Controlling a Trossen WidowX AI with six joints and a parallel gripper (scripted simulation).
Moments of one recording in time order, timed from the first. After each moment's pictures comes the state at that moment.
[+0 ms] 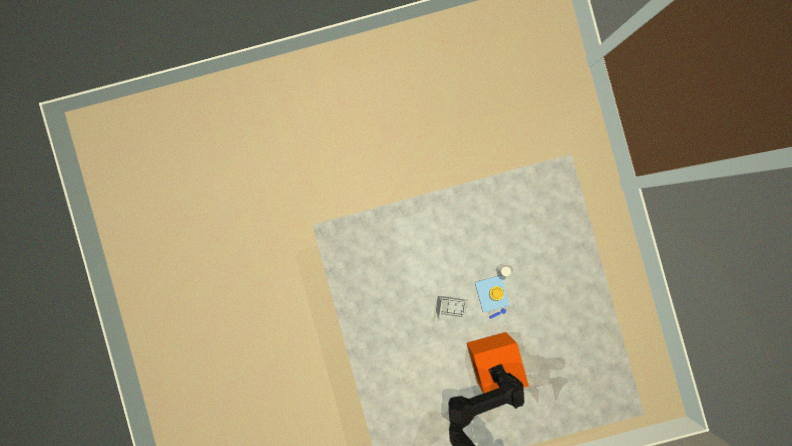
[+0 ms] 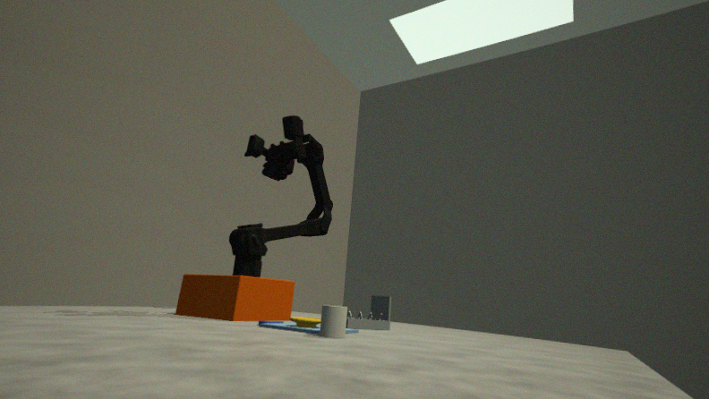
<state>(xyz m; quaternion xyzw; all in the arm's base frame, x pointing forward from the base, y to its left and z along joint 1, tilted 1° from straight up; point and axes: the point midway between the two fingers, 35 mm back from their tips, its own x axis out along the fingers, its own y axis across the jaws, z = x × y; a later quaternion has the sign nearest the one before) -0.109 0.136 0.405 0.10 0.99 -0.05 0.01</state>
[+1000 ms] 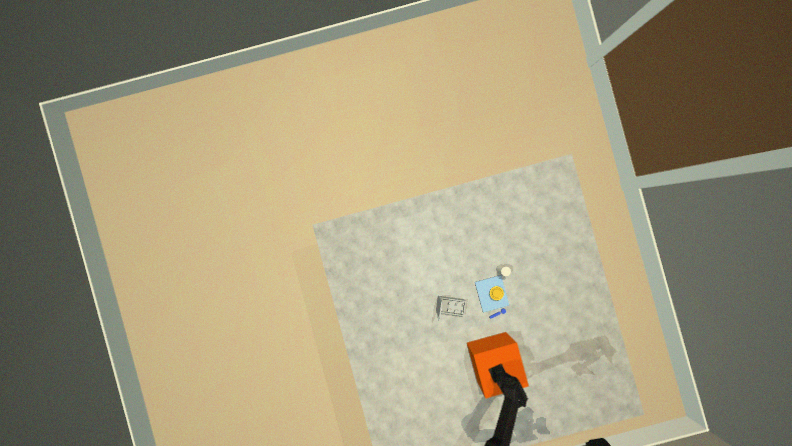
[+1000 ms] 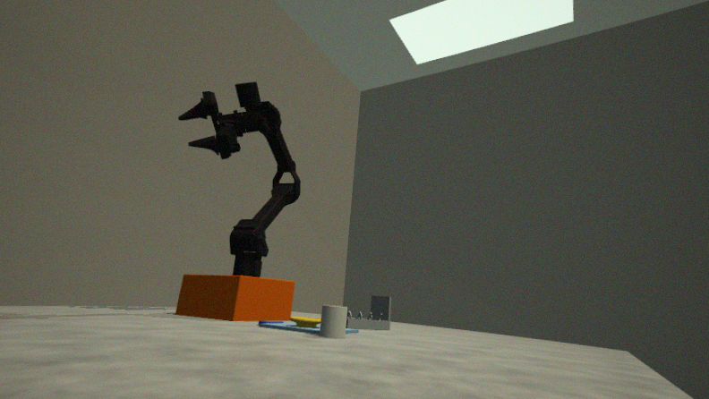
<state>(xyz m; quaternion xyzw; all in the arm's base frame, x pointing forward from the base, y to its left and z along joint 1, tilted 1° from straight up) -0.115 -0.136 0.383 -0.22 0.93 -0.21 0.23</state>
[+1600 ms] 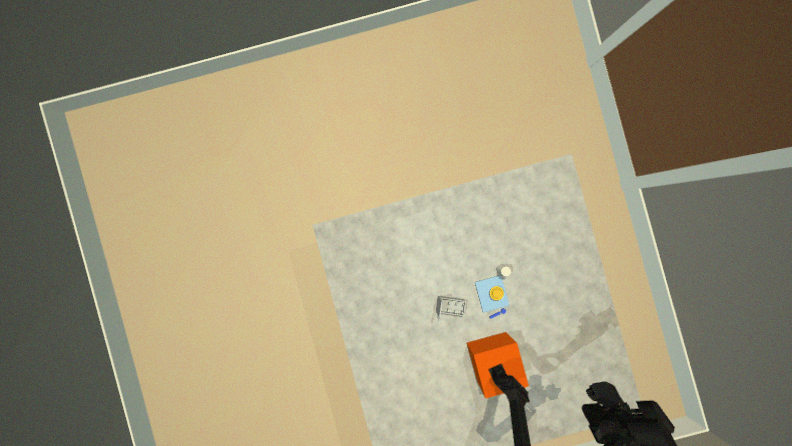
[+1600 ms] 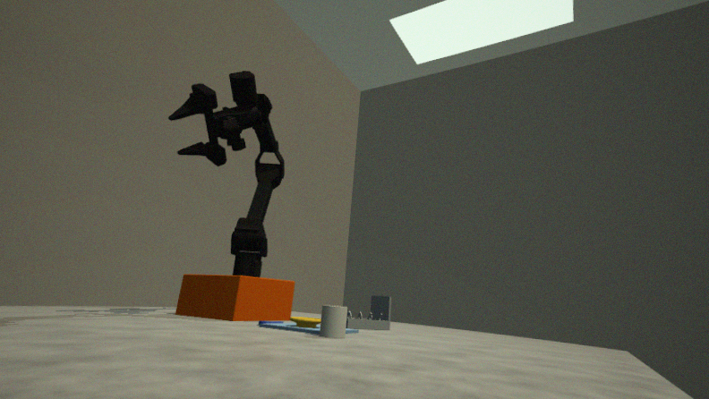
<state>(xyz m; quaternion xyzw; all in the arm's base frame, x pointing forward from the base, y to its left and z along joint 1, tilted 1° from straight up) -0.008 -0.257 0.311 -0.31 0.82 -0.23 0.43</state>
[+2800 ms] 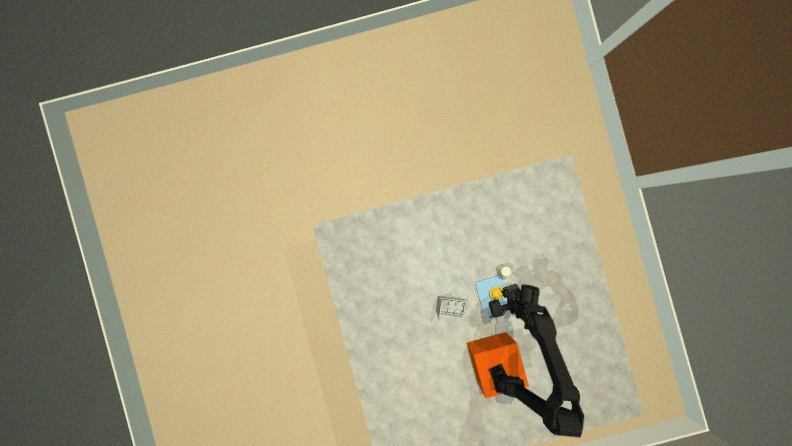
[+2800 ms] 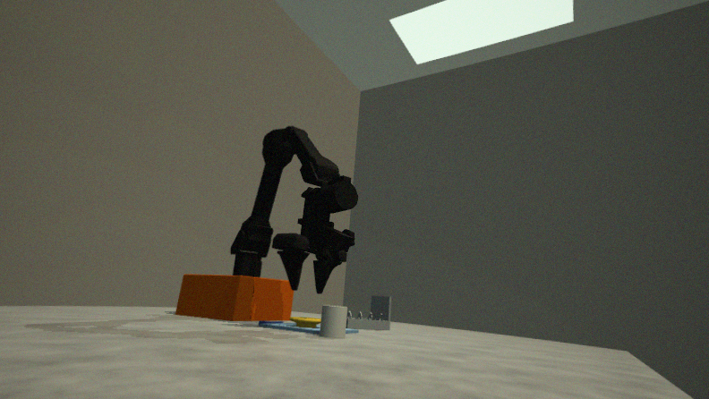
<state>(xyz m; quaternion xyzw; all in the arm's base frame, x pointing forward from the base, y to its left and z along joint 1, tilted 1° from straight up) 0.286 -0.167 0.017 0.03 0.70 -0.06 0.71</state>
